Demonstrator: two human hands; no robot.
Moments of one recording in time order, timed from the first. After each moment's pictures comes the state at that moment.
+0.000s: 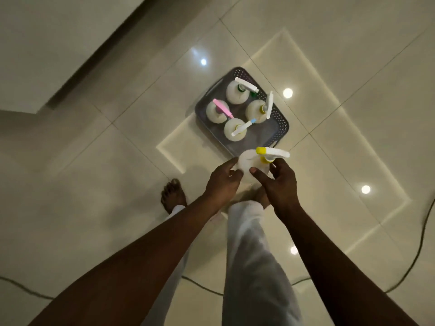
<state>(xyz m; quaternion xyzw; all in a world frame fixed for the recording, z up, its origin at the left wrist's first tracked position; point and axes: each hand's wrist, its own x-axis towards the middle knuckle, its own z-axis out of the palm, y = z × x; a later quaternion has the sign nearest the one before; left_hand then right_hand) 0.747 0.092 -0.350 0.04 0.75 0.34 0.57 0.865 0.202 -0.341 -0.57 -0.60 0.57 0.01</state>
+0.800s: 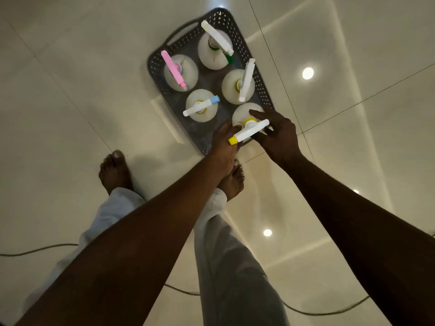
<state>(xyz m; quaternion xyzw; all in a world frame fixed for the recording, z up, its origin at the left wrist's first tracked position) 0.808 0.278 -0.511 -0.37 0.54 0.60 0.46 0.875 0.405 -0.522 -0.32 -0.79 0.51 -0.13</state>
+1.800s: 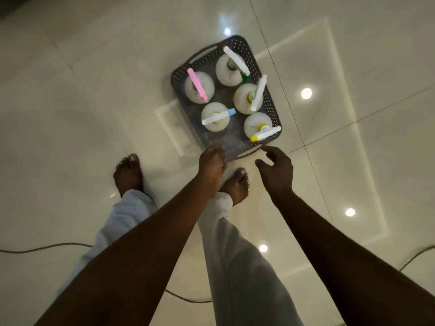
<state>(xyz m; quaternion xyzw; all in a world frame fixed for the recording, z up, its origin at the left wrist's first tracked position) 0.805 0.211 -0.486 -0.46 0.53 0.56 0.43 0.903 0.345 -0.485 -0.51 -0.71 0.47 -0.15</state>
